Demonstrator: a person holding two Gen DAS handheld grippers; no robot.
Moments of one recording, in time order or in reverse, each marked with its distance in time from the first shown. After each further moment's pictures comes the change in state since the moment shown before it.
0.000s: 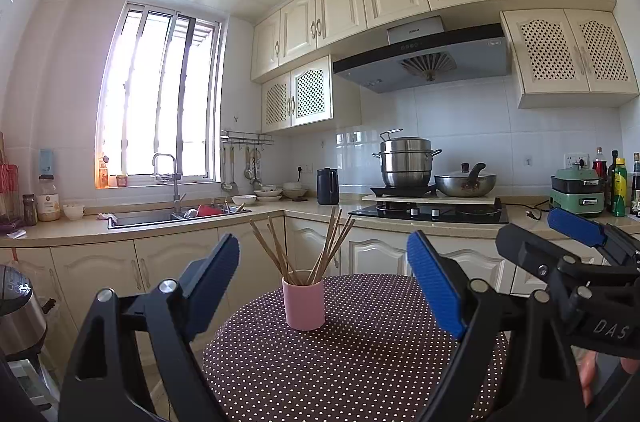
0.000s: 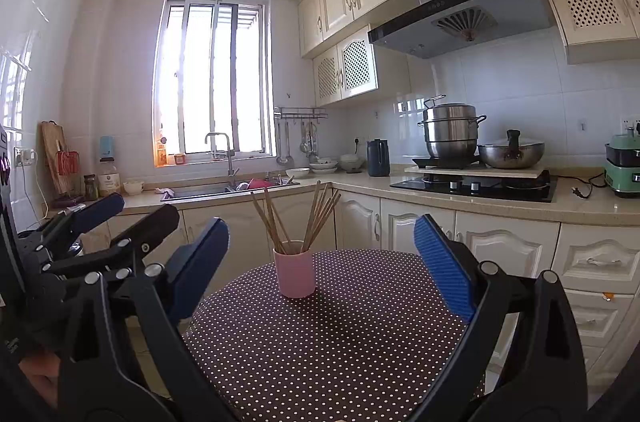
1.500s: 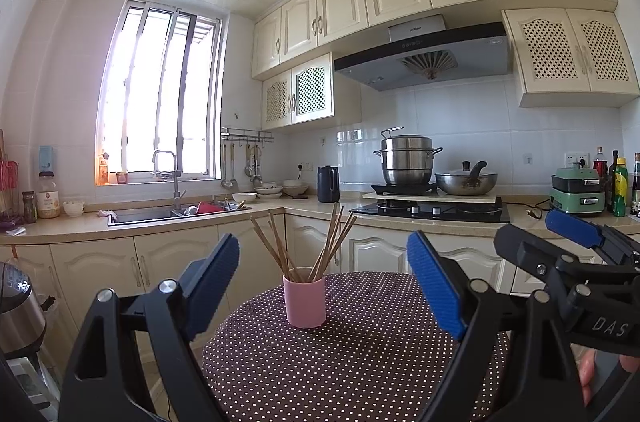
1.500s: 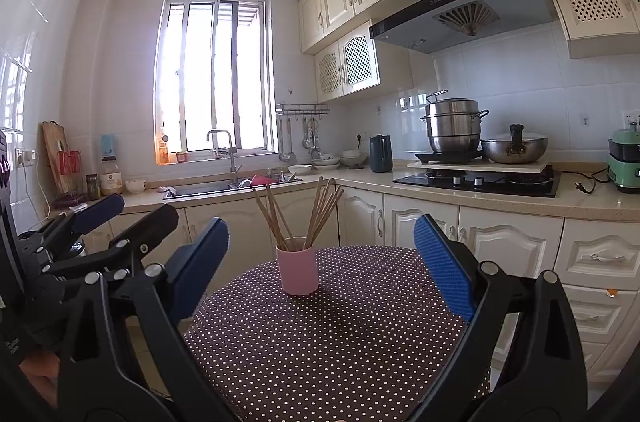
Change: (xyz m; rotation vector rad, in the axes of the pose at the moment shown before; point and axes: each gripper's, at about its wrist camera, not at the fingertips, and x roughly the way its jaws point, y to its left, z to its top) left arm 0.004 0.005 -0.007 -0.008 0.011 -0.003; right arm 0.006 -0.004 -0.006 0.009 0.021 0.015
